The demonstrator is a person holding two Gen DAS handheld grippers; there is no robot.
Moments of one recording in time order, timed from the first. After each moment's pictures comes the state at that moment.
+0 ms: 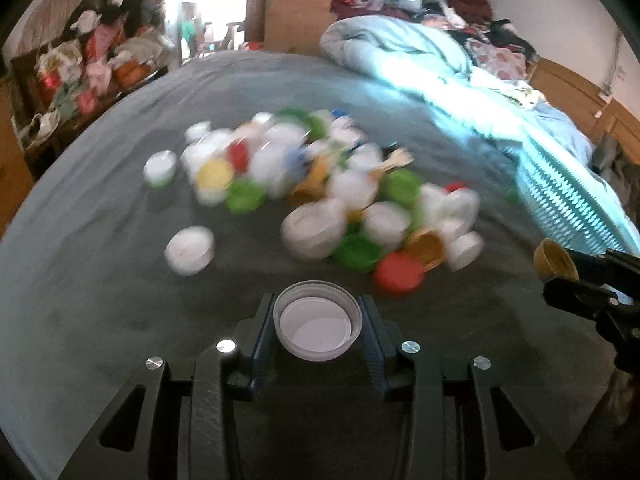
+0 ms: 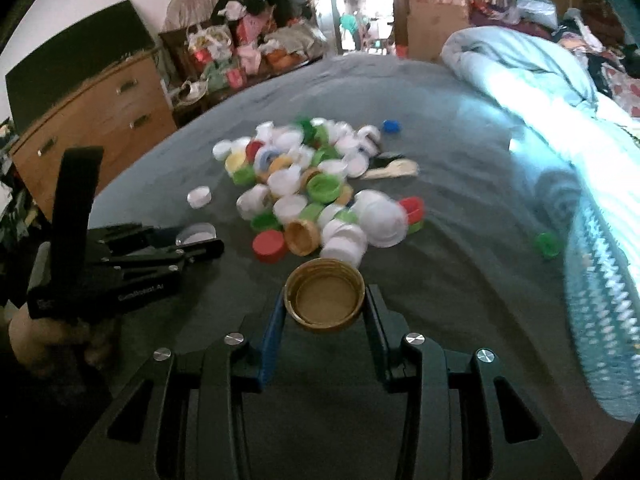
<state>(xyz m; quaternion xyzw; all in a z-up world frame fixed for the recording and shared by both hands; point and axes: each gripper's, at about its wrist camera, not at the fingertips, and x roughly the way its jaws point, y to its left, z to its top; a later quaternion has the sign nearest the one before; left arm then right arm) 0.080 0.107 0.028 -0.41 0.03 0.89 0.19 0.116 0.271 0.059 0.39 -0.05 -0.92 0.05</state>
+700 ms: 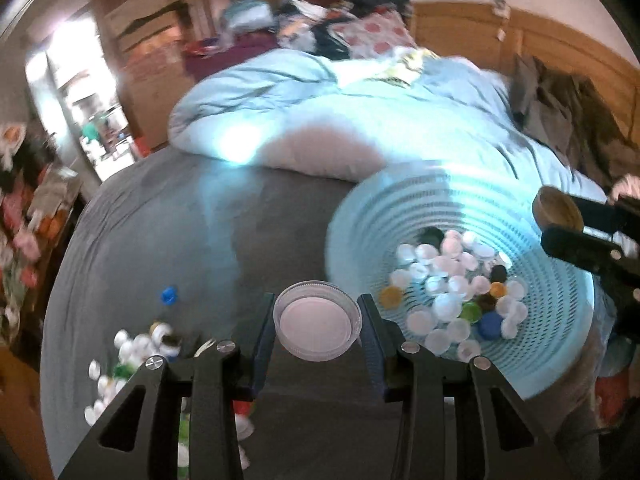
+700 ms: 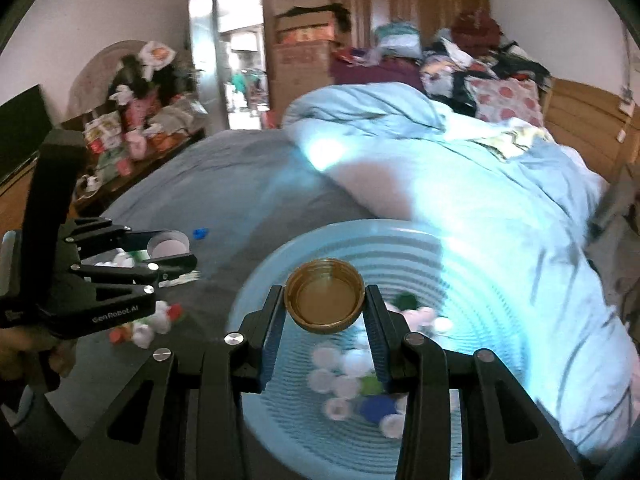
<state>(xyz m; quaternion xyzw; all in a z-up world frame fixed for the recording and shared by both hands) 0.064 0.403 0.174 -0.35 0.21 0.86 0.31 0.182 0.494 0.188 0.33 -0.08 -0.93 -0.14</state>
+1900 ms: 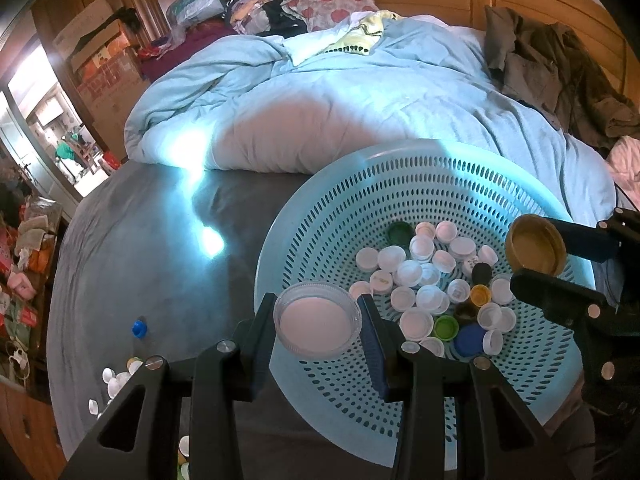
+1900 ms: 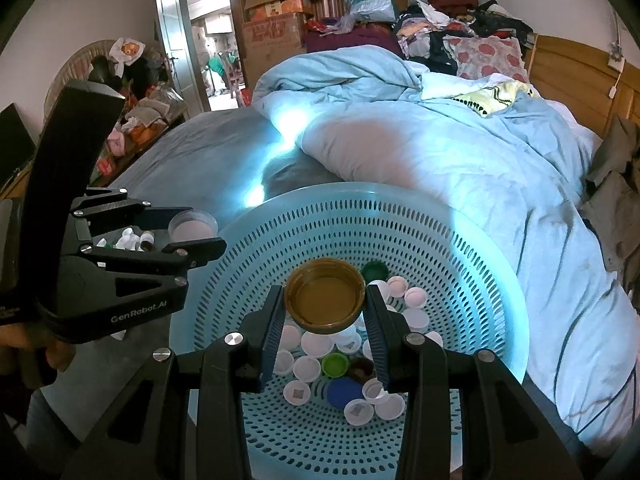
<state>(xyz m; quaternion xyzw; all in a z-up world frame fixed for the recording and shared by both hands) 0.062 0.485 0.166 -0.38 0.27 0.82 0.33 0.191 0.534 0.161 0.36 -0.12 -0.91 -0.15</state>
